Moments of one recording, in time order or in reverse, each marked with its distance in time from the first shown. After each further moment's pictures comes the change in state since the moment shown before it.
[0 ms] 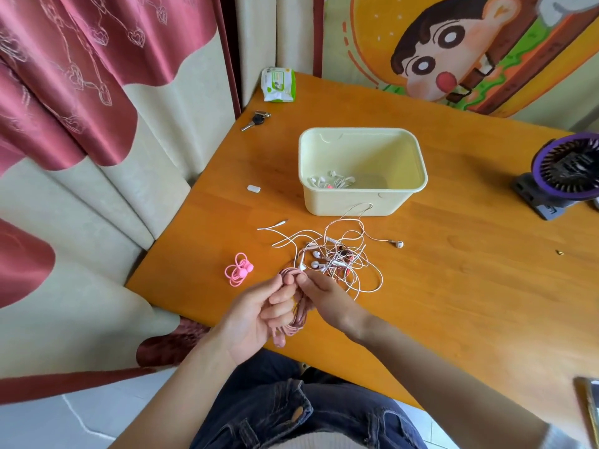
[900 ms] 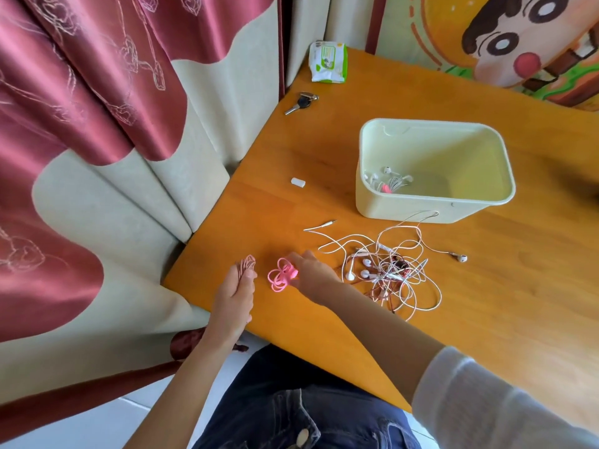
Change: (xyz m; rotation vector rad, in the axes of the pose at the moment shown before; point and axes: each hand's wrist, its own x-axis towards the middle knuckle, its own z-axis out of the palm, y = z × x) left_hand 0.007 0.021 -0.108 0.544 0.682 0.264; right_hand 0.143 0.017 0.063 -0.862 -0.154 0.105
